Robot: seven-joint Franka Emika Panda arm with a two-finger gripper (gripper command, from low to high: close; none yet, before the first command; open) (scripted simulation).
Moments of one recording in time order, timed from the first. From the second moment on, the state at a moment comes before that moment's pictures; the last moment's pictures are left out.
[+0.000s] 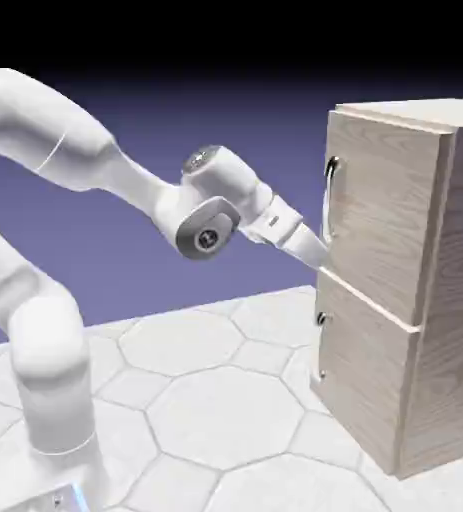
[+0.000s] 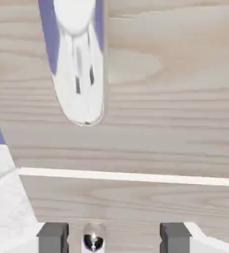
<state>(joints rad) -0.04 -0.62 0.05 -2.81 0.12 3.01 0.69</state>
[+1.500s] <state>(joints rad) -0.94 -1.45 0.96 -2.74 2.07 2.54 -0.22</state>
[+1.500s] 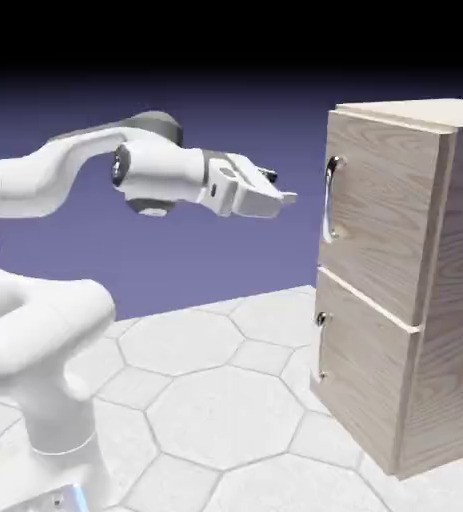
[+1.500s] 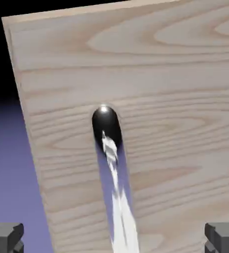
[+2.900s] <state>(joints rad) -1.40 -1.44 0.83 -2.97 2.39 1.40 -0.79</state>
